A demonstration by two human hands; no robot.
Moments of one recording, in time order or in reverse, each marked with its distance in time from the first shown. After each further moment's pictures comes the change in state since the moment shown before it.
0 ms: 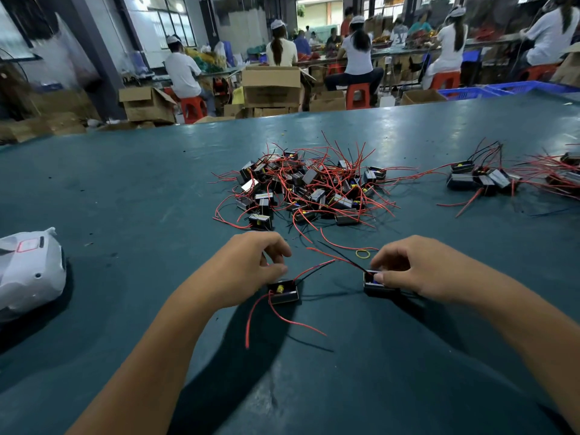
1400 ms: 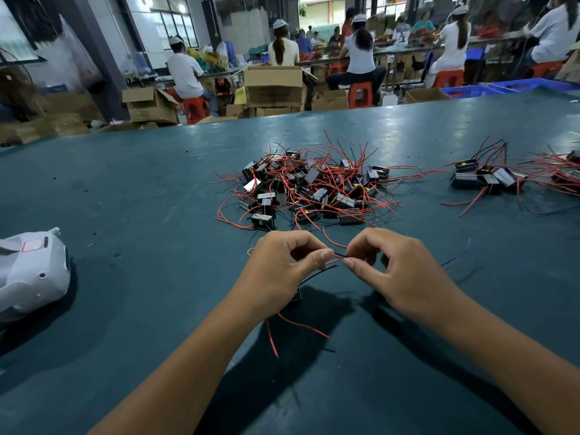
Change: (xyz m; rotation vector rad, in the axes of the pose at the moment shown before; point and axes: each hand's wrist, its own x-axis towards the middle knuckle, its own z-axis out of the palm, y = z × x) left_hand 0.001 0.031 0.036 -0.366 0.193 0.118; right_hand -0.010 -0.041 0.030 0.242 0.452 -0.345
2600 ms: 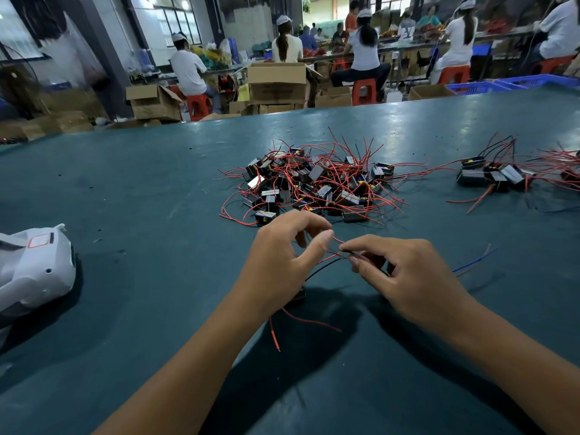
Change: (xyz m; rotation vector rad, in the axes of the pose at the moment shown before) left_hand -0.001 0.008 0.000 0.173 0.218 0.204; right_hand -0.007 -0.005 0.000 -0.087 0.010 -0.079
